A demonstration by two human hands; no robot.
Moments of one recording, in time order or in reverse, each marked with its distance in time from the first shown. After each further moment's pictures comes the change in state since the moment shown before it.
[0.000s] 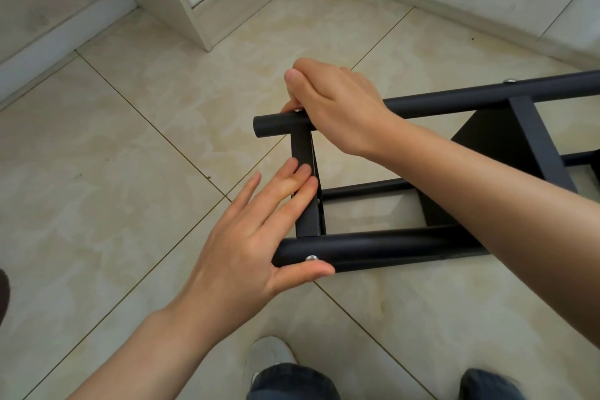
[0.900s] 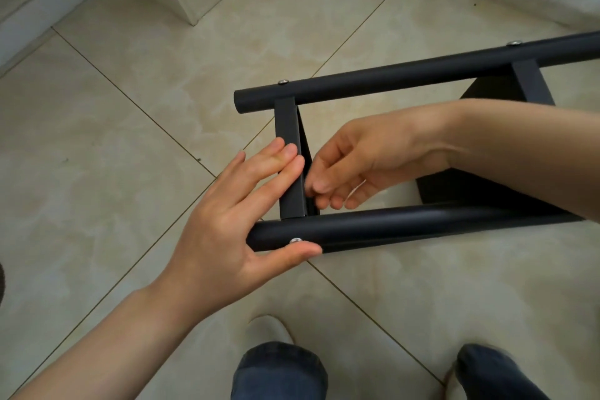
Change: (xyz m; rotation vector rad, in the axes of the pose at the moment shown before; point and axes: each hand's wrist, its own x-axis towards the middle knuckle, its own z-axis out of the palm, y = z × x) left_hand 0.000 0.001 -0.002 -0.097 0.014 -0.028; right_hand -0.040 0.047 -0.013 0.647 -1.017 0.466
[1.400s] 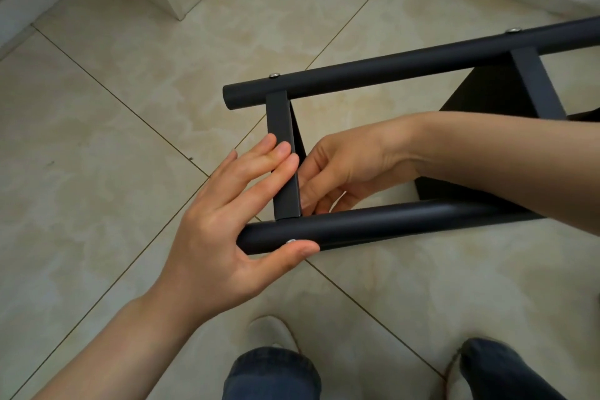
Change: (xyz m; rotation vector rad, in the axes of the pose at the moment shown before) left_hand -0.002 -0.003 0.006 -0.100 0.076 0.014; right_hand 0.022 0.009 0.012 -0.010 -0.104 -0.022
